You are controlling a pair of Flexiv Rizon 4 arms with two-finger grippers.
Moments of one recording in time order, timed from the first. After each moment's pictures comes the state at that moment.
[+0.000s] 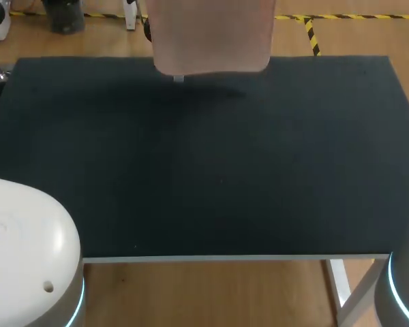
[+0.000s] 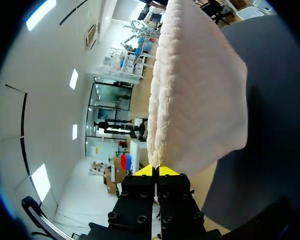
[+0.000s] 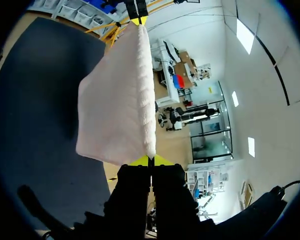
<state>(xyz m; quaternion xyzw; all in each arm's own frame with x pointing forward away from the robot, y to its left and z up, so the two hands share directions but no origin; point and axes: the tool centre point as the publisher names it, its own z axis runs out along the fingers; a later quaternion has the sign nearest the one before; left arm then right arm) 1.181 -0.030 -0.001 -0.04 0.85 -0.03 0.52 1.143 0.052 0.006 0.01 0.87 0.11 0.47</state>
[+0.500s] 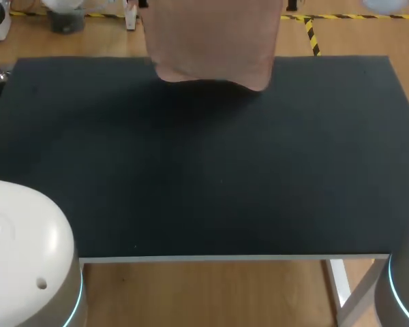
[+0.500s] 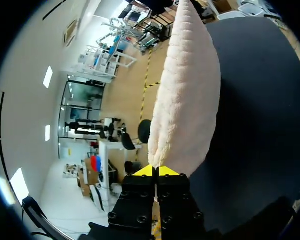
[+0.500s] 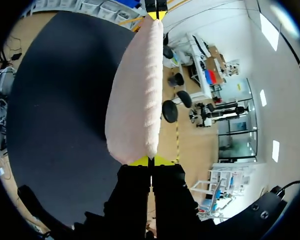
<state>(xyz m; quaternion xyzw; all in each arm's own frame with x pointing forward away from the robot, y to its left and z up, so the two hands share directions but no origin) 1.114 -0.046 -0.093 -0.04 0.92 -0.04 0.40 1.080 0.053 -0.096 -0.01 0.93 0.08 0.35</state>
